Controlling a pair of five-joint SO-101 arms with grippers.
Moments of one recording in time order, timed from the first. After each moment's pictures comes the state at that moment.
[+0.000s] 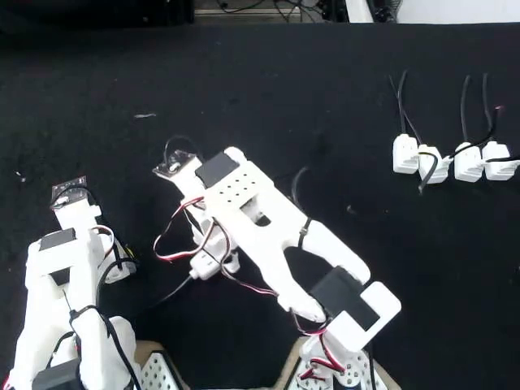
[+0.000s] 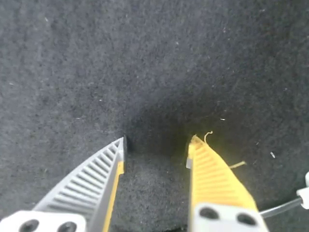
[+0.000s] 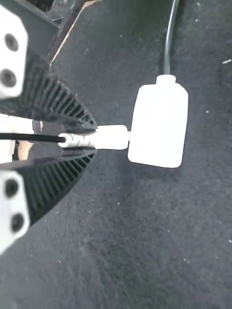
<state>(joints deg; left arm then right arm) -25.4 -34.9 67.8 56.7 -2.9 -40.7 6.9 10.2 90.8 7.5</state>
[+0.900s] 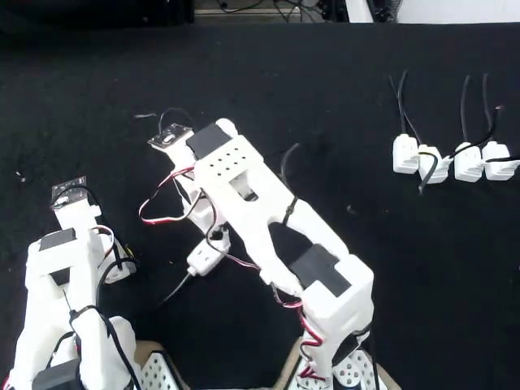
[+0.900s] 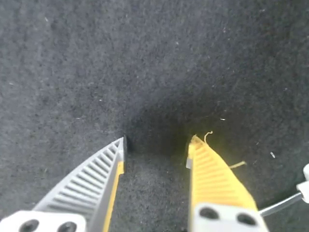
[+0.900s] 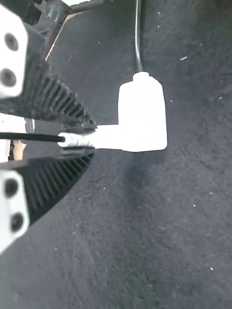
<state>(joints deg) -25.4 -34.9 67.8 56.7 -2.9 -38.6 19.0 -10.7 98.9 5.7</state>
